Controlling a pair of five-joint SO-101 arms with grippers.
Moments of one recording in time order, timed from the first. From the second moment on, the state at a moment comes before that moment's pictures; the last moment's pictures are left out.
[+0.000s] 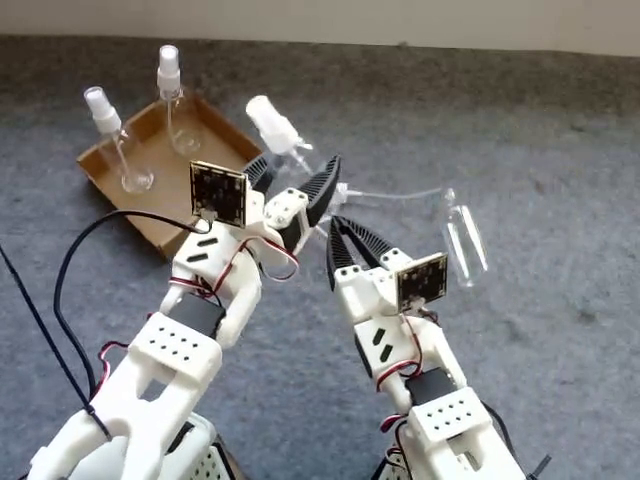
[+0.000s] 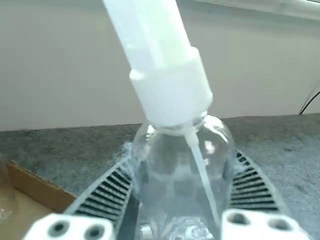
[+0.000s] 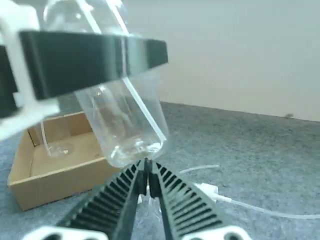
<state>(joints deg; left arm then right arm) 17.8 -43.9 64.7 -10.9 14.2 -24.8 -65.2 95.5 -18.8 -1.8</state>
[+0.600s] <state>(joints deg) -2.0 -43.9 64.7 -10.8 3.1 -24.7 -65.2 95.5 -16.8 -1.8</state>
